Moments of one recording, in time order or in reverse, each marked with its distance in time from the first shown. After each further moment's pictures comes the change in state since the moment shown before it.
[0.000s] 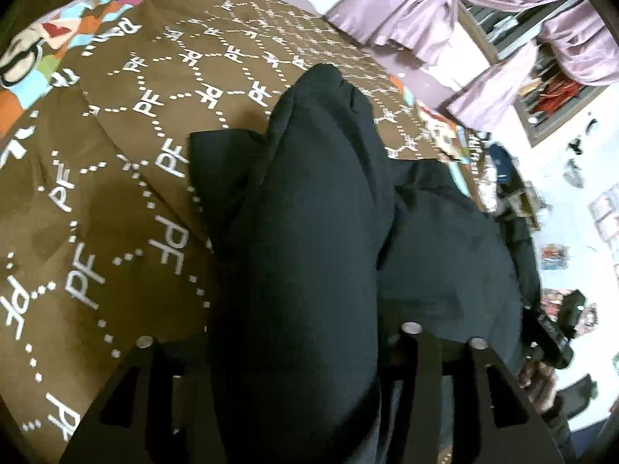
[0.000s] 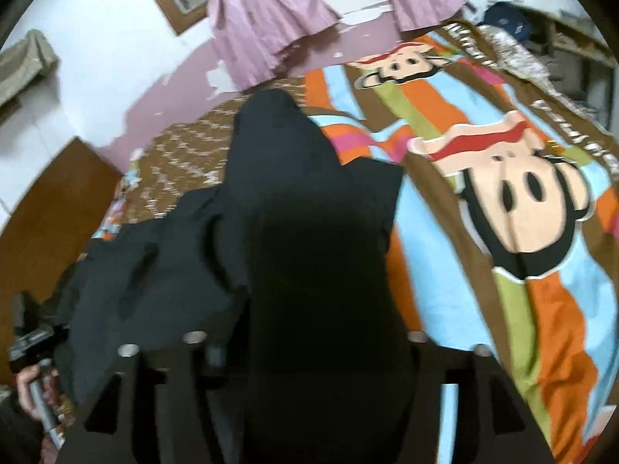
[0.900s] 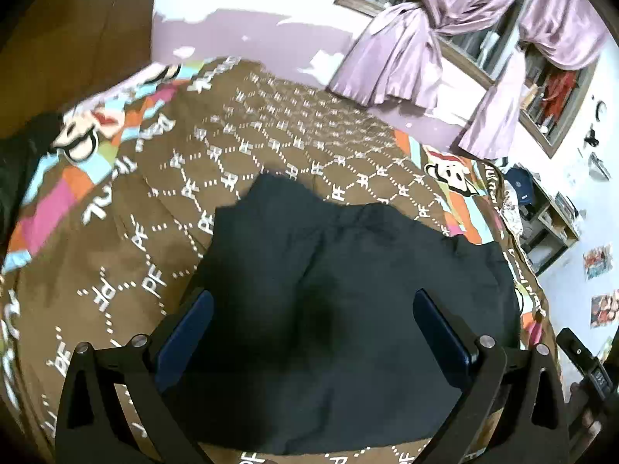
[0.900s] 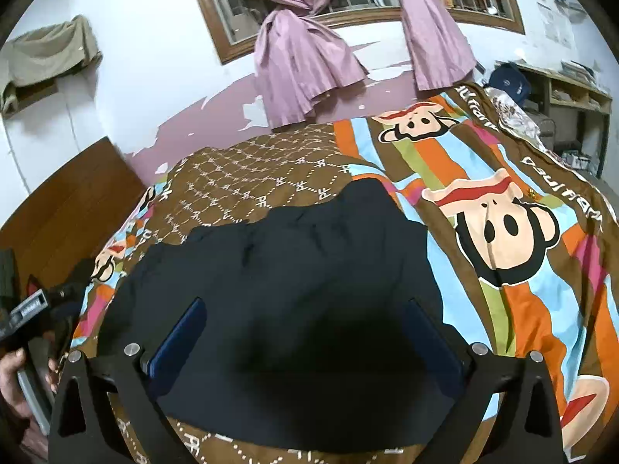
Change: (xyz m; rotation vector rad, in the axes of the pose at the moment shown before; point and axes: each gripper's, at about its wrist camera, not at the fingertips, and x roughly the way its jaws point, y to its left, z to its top) left arm -0.090 -0.095 -0.048 0.125 -0.275 0.189; right arm -0.114 0.086 -0.047 -0.114 -0.157 0.013
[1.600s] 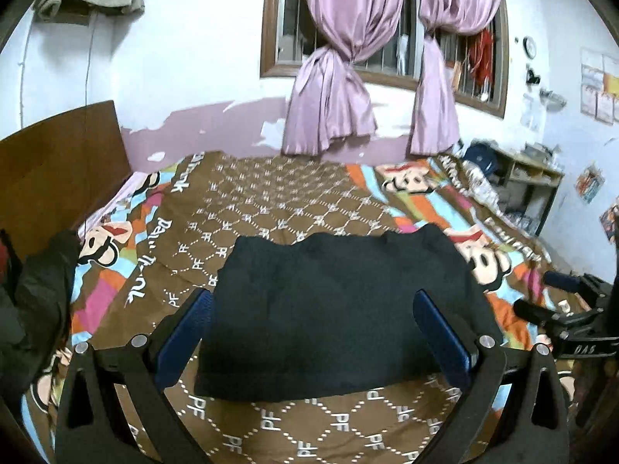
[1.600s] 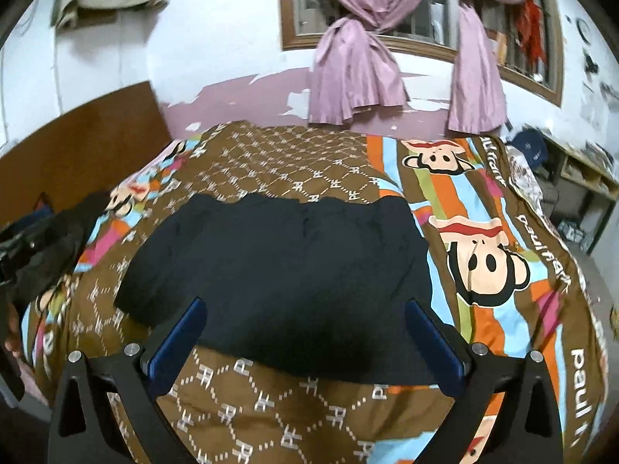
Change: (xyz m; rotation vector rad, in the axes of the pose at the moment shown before) left arm -0.143 -0.085 -0.064 0.320 -0.214 -0.009; right arm -0.093 0.079 -0.028 -0.289 0.046 -0.042
